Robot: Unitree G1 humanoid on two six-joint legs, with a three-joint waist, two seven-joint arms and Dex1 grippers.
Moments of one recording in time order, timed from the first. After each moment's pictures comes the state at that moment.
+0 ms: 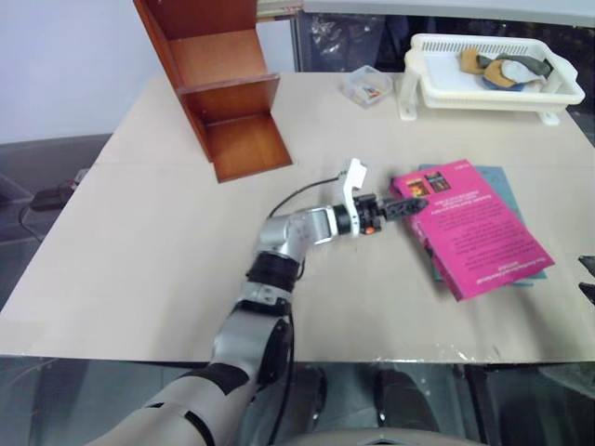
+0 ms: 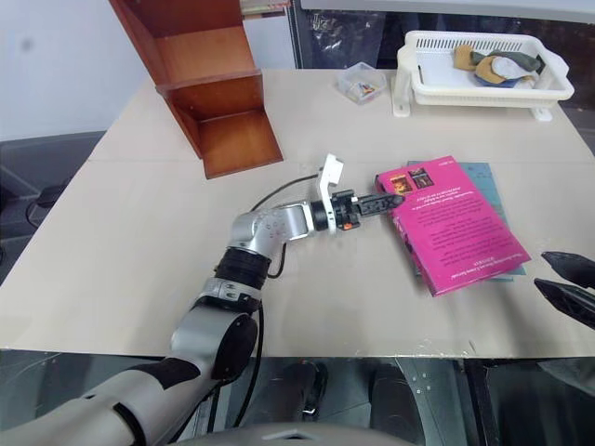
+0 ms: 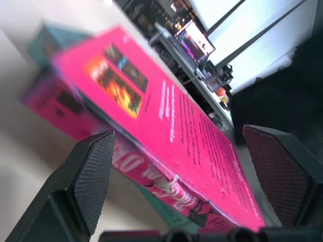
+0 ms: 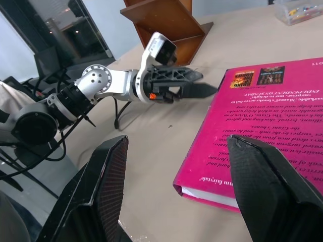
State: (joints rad) left arm -0.89 -0.07 0.04 0.55 -0.56 0.87 -0.70; right arm 0.46 -0.87 -1.00 -0.34 1.13 0.76 1.24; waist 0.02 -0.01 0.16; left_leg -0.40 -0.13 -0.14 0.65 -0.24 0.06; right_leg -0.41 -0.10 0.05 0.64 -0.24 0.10
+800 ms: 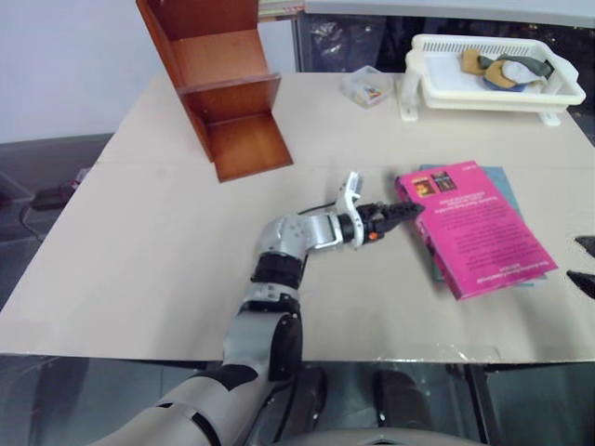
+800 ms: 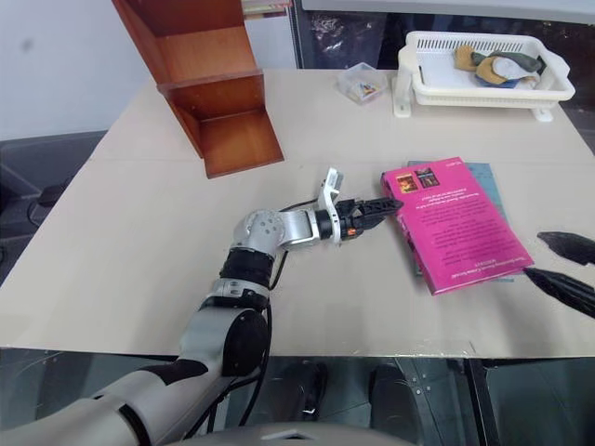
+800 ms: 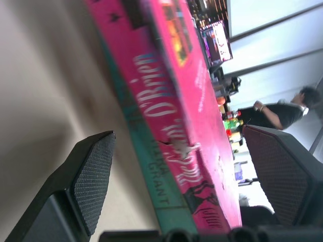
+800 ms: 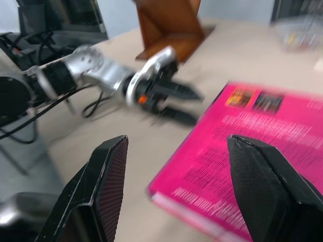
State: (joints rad) left arm -0.90 -0.14 0.26 0.61 -0.68 1.09 -0.41; right arm 0.32 -0.91 -0.94 -0.32 0.96 0.56 1.29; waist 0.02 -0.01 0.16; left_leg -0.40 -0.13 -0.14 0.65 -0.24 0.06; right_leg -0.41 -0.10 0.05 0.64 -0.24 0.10
